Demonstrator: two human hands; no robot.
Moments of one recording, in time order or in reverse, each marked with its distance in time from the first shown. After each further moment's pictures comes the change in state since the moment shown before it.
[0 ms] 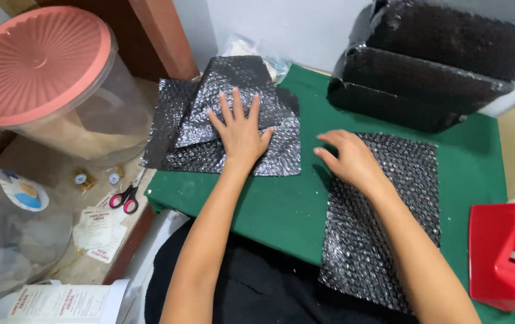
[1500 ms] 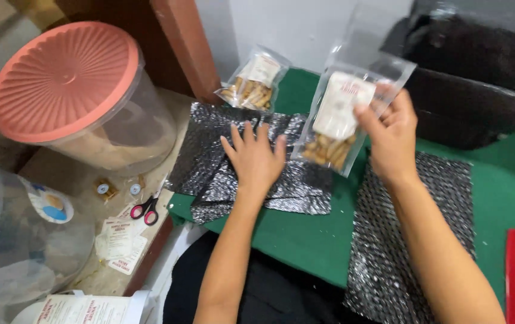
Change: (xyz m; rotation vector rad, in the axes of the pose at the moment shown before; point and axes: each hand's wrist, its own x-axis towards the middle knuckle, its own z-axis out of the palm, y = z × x) left_hand -0.012 -0.020 0.008 -0.076 0.278 -0.095; right_hand 0.046 -0.069 -0.045 0.998 0.502 -0.043
